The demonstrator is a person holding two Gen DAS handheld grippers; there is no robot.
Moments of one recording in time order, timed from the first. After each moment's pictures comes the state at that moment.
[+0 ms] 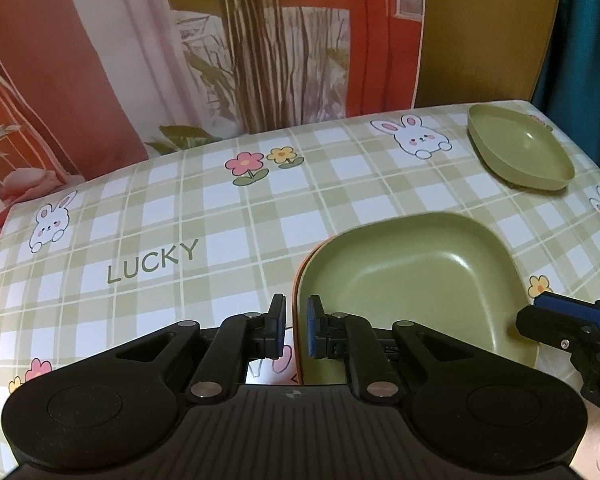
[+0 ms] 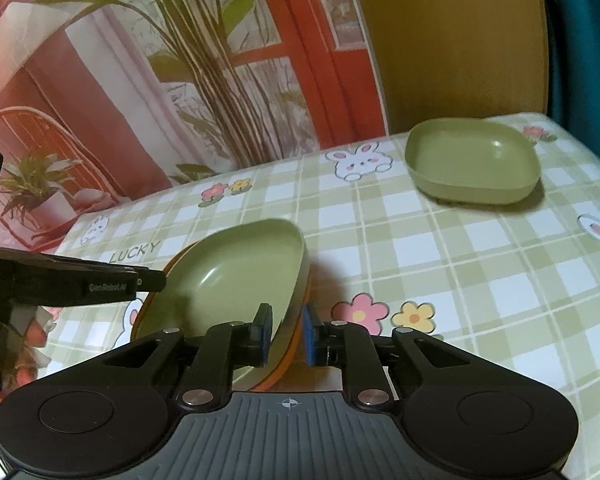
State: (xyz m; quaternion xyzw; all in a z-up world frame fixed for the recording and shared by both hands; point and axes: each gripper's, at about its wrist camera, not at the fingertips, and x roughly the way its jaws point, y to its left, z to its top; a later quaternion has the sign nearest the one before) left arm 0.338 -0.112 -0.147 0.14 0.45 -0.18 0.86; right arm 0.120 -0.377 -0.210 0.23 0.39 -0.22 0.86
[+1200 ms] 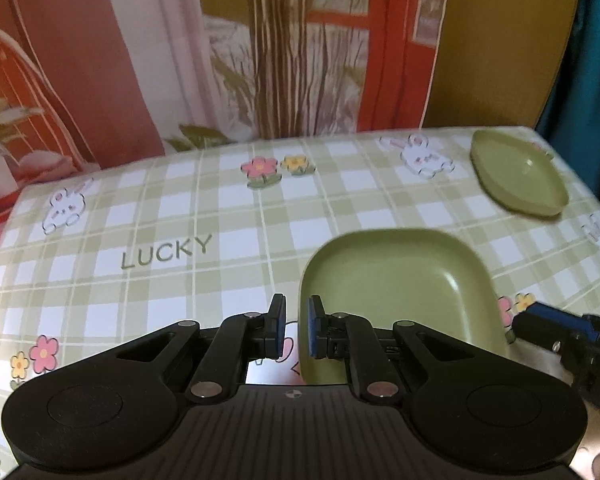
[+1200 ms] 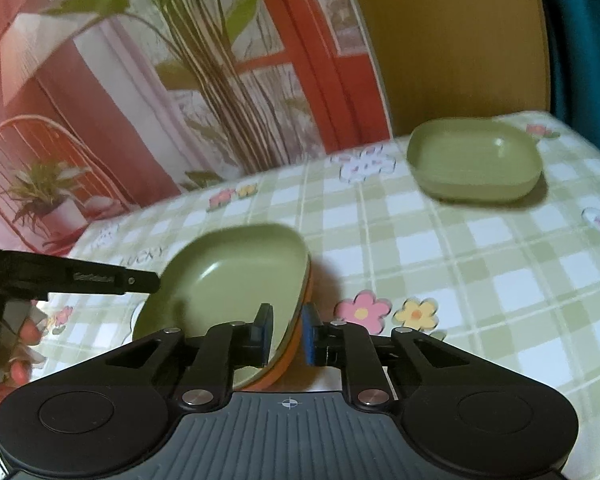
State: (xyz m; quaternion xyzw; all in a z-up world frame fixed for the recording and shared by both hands) left arm 0.325 -0.104 -0.130 0.10 0.44 -0.16 0.88; right arm 0.107 -0.378 -0.211 0.24 0.37 -0.21 0.87
